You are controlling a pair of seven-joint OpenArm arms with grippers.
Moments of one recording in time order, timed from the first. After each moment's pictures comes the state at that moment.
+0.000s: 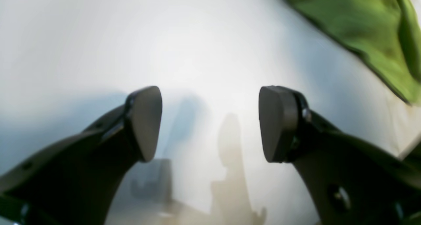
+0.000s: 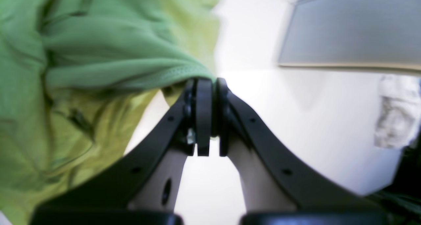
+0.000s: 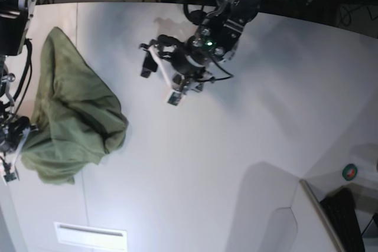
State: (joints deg) left arm 4.5 -1.2 29.2 79.6 -13.4 -5.6 32.9; right arm 12.4 18.0 13.6 79.3 -16.7 23.4 -50.5
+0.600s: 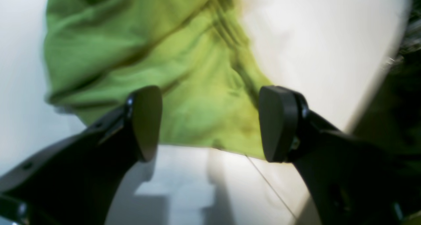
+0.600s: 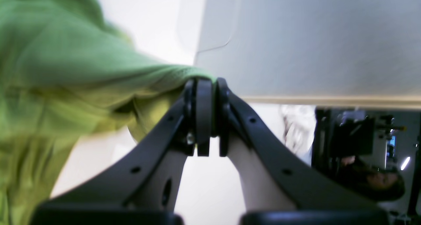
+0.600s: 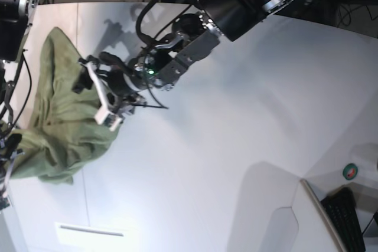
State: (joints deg) left arm -11.3 1.1 49.5 65.9 -34.7 -0.9 21.1; right arm 15.3 17.5 13.4 88.6 -31.0 23.8 -45.4
